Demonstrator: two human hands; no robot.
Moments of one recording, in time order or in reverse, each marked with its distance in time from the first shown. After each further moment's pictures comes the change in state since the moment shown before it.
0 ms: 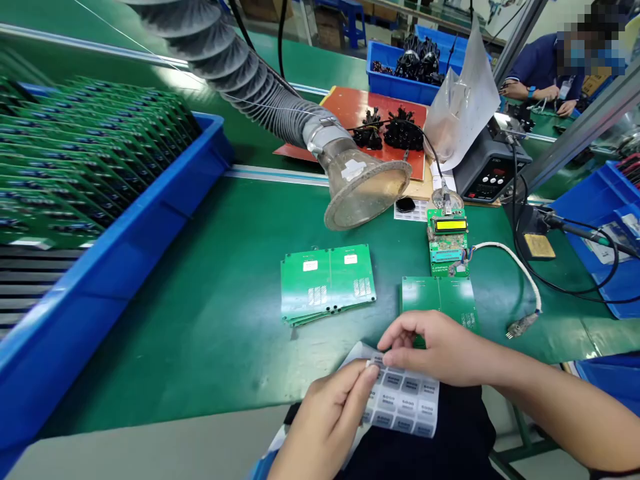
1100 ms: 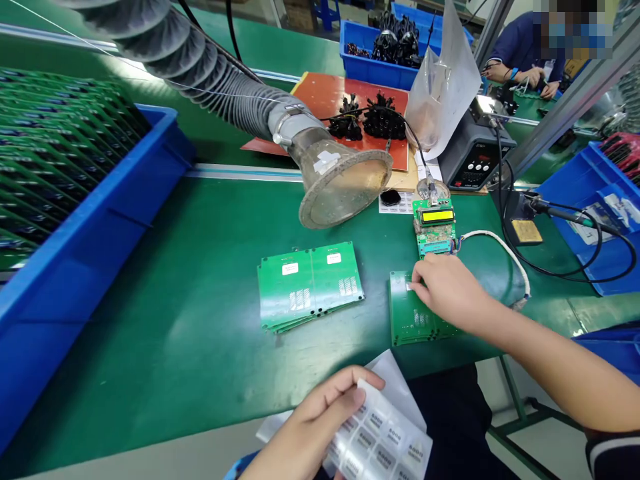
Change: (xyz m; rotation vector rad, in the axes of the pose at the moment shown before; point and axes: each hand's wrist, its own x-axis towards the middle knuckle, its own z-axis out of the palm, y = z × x) left_hand -0.002 -0.009 -0.007 -0.726 -0.391 -0.571; right_hand 0.022 0.018 -0.048 -1.054 0.418 -0.005
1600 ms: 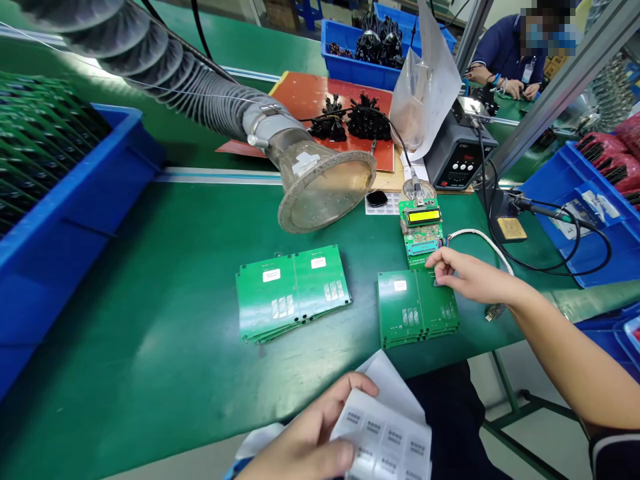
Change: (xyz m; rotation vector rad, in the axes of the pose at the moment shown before) left_hand -0.001 0.005 -0.003 -0.065 -0.300 0.055; right_hand -0.017 0.082 -0.002 0.653 -0.204 -0.086
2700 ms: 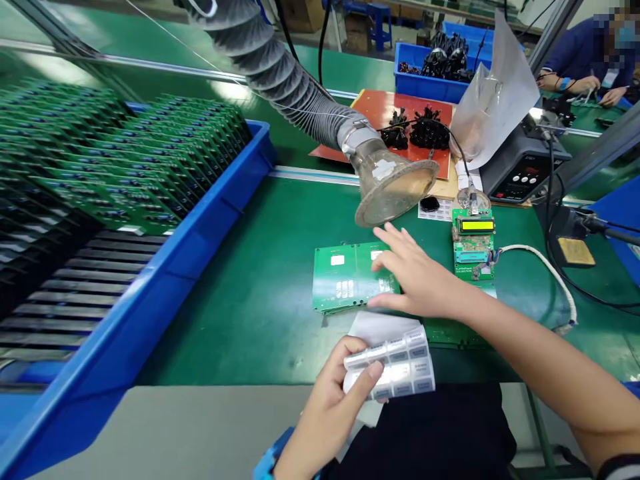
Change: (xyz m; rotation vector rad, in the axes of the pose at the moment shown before) left_hand -0.007 -0.002 0.015 0.248 0.752 0.408; right_hand 0.080 -0.105 0.070 -0.285 0.081 -0.510
